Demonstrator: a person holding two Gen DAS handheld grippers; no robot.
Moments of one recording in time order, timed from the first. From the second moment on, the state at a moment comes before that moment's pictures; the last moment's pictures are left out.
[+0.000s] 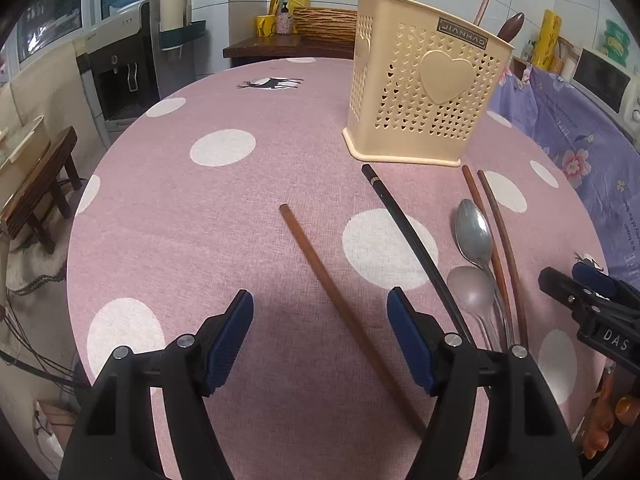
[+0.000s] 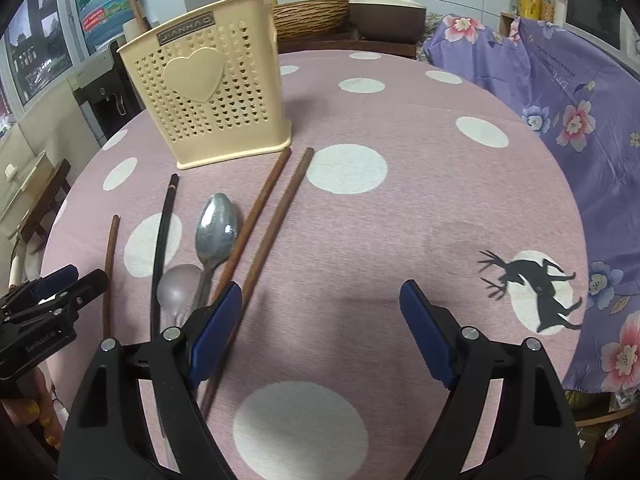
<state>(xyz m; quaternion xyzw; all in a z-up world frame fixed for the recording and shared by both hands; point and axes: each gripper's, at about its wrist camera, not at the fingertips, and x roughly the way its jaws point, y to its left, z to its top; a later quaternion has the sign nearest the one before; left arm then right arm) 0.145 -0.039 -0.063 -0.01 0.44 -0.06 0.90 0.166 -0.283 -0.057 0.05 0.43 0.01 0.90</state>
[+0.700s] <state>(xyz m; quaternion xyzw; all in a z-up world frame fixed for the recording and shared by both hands) 0.143 -0.031 -0.070 -0.03 0.44 -0.05 0.90 0.162 -0.314 -0.069 0.04 0.47 -0.01 0.88</state>
